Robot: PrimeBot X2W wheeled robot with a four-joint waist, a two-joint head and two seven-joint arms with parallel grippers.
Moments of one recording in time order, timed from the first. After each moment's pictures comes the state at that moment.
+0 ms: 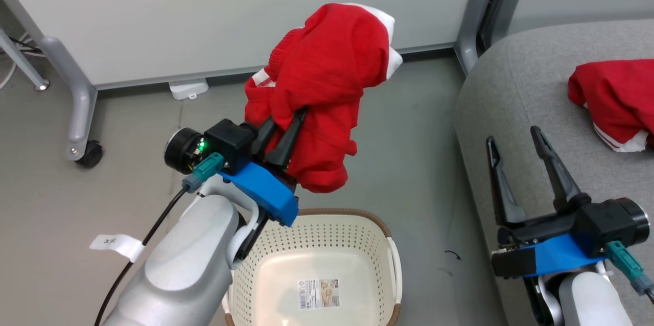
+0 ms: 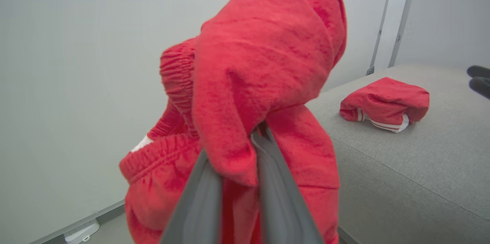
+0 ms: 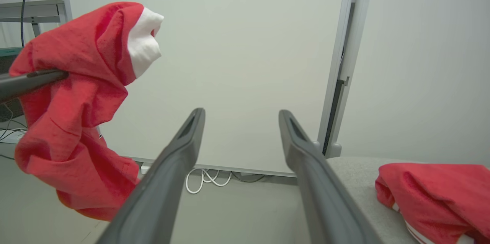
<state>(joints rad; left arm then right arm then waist) -0.63 0.18 -0.66 0.56 -0.48 -0.12 -0.26 -0.18 -0.06 0.01 0.08 0.02 0.13 -0.26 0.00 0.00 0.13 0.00</state>
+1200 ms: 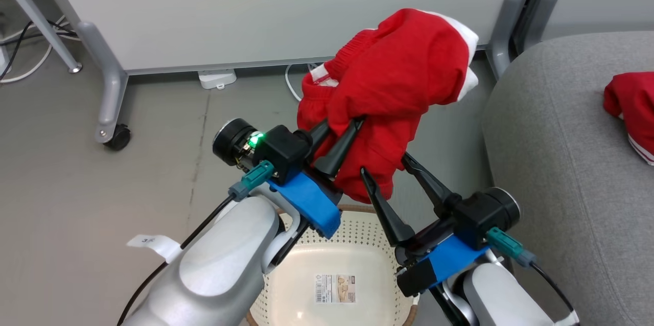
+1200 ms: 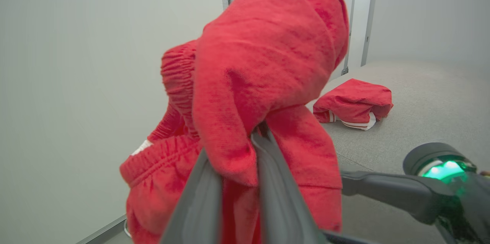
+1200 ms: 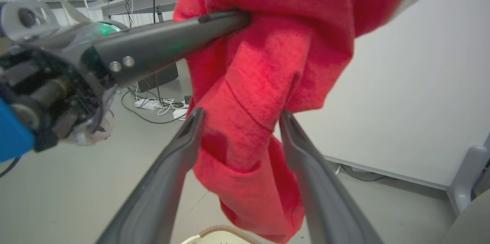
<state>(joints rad) -0.66 0.15 -0.78 0.47 -0.47 -0.13 -0.26 -0.31 -0.05 0.40 0.28 0.17 0.13 -0.26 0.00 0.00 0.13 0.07</state>
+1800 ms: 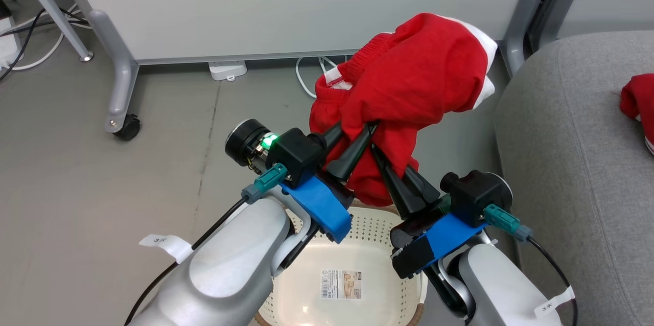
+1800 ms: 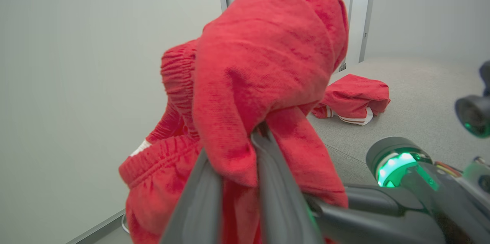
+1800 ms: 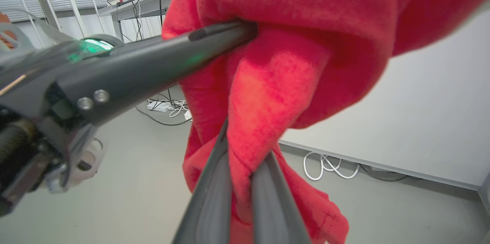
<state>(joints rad) -0.67 0.13 -0.82 0.47 -0.47 -0.13 -0.26 -0.41 -0.05 0.43 0.37 0.26 0.13 -0.26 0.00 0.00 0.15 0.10</state>
